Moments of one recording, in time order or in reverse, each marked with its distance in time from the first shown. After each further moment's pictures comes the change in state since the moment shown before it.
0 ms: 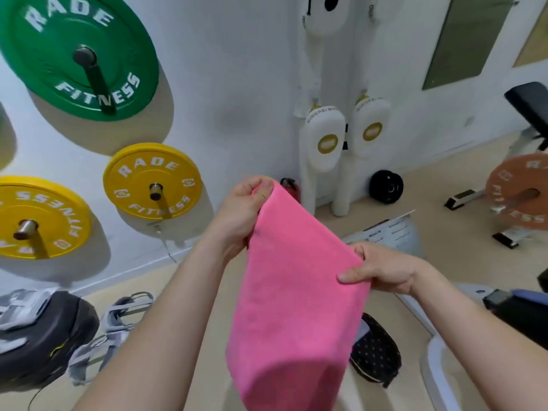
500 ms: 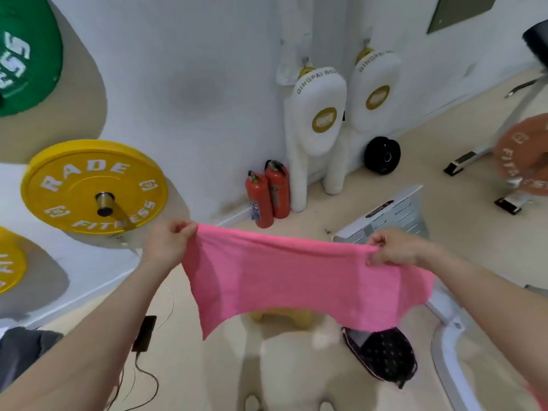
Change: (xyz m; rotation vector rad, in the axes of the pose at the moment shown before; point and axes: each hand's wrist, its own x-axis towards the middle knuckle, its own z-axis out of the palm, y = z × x) left_hand 0.226 -0.152 -0.152 0.929 0.274 -0.247; right_hand 0.170 0.015 -0.207 -0.607 0.567 0.440
